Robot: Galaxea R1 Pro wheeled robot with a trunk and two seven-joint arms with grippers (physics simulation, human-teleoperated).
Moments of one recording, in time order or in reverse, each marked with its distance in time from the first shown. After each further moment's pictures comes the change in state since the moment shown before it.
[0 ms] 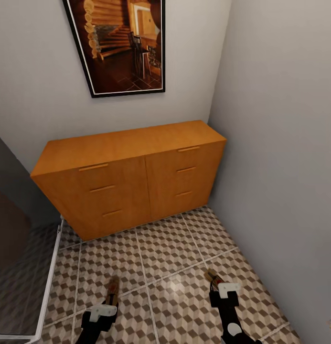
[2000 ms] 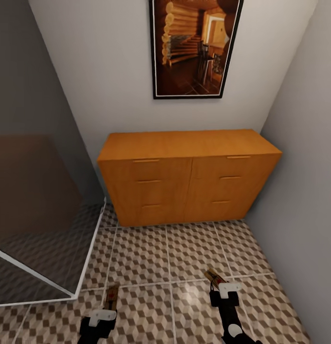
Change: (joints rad) left arm 0.010 0.001 0.001 -0.002 0.002 0.089 0.003; right arm 0.000 -0.003 0.001 0.008 -0.001 -0.030 -0.001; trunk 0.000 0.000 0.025
